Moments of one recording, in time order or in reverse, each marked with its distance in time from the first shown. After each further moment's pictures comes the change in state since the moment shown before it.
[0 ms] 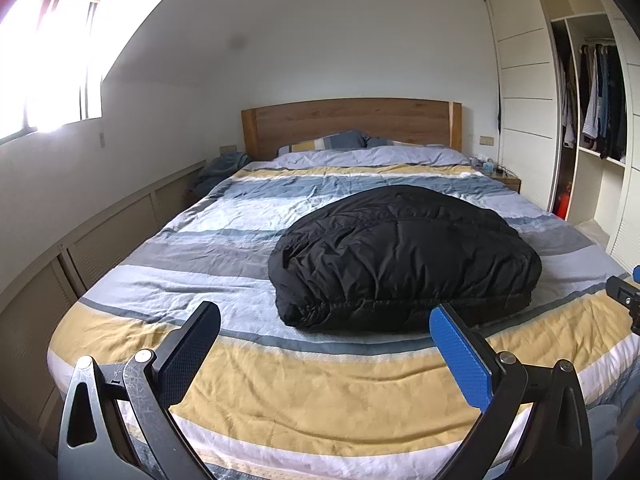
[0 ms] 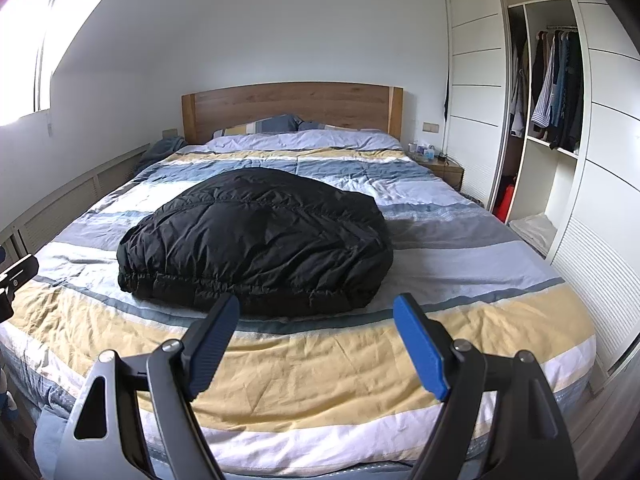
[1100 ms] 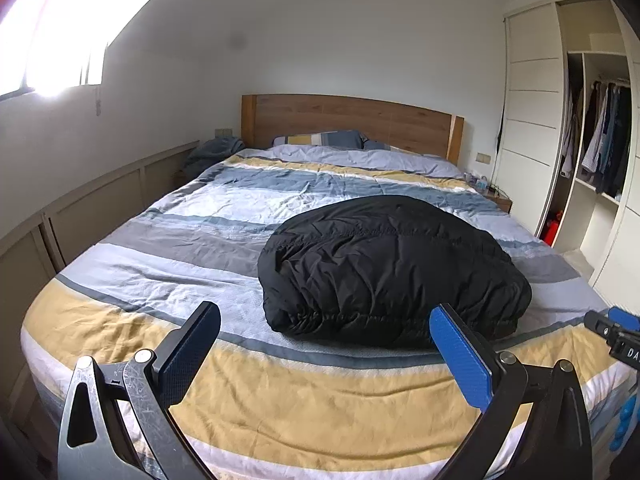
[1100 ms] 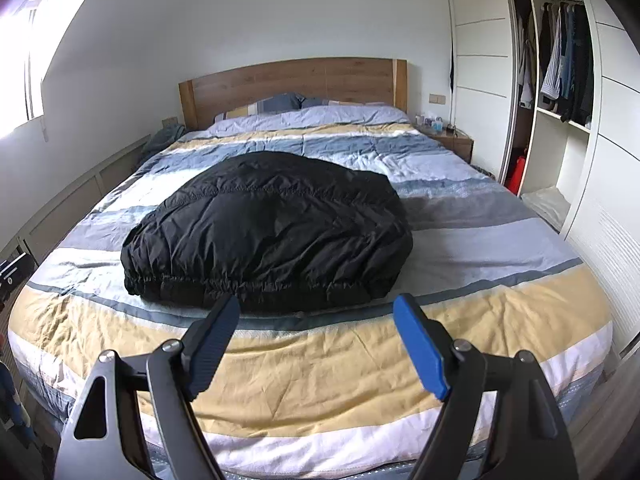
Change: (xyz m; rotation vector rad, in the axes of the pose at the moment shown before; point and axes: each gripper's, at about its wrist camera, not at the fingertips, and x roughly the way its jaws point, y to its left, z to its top) left arm 0.020 0.031 0.017 -0.112 0.018 -0.074; right arm 0.023 0.006 0.018 0.051 0.085 0.044
